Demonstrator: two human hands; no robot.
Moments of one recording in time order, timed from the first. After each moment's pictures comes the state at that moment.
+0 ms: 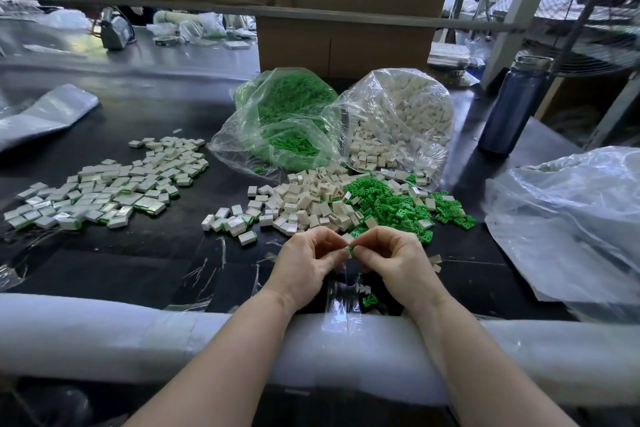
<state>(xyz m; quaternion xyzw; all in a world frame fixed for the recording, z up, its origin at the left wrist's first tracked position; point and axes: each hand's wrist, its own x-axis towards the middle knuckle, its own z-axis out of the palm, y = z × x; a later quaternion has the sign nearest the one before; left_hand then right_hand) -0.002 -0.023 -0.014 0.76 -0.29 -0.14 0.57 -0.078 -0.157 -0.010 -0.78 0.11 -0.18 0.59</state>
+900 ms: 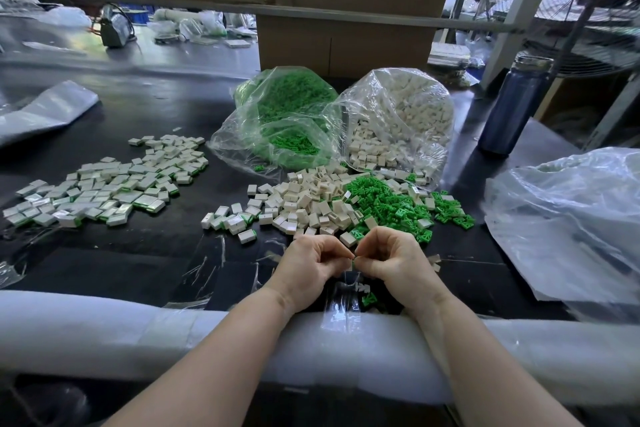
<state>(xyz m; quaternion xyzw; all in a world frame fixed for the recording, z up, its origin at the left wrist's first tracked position) -0.007 -0.025 -0.011 0.78 -0.33 -0.14 0.52 -0.076 -0.160 -0.012 -0.80 0.09 -0.15 0.58</state>
